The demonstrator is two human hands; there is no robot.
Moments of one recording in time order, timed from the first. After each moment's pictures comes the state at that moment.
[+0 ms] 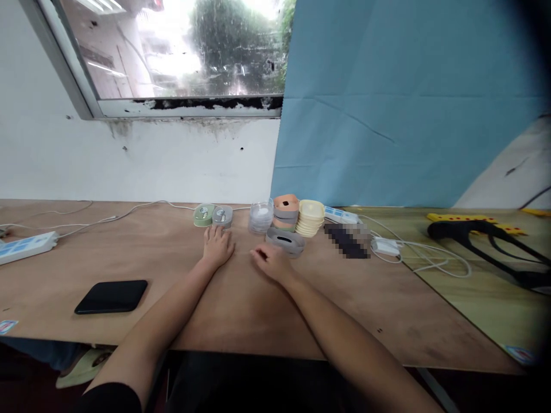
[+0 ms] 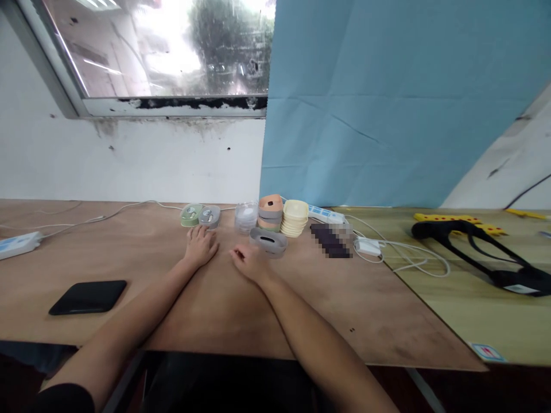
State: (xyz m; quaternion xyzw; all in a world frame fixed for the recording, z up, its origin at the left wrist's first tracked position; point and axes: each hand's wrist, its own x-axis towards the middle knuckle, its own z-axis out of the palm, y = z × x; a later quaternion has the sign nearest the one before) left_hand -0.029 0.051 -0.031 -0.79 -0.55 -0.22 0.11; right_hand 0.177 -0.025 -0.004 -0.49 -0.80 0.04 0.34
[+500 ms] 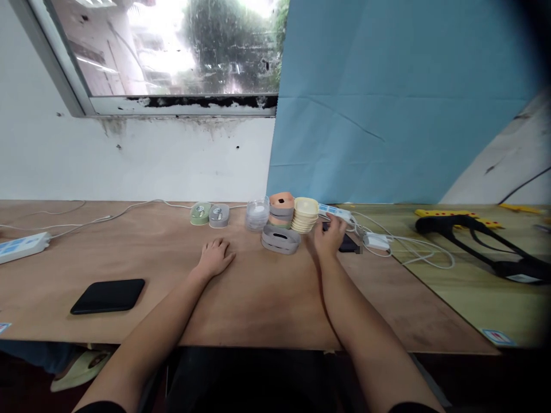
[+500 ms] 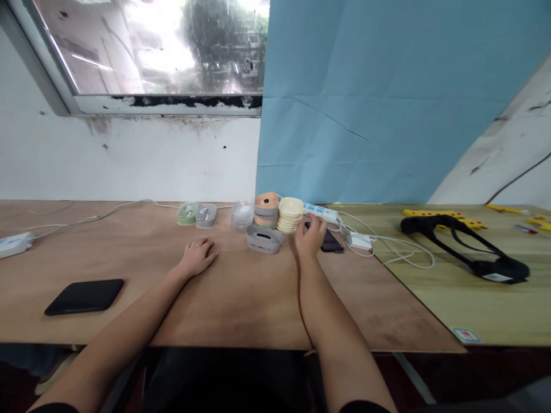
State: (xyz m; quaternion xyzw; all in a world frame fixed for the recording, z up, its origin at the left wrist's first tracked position) left_hand -0.038 0.026 -0.037 -0.83 -0.55 -0.13 -0.01; right_hand 0.333 0.025 -0.022 -0.66 -0.48 -0.22 0.53
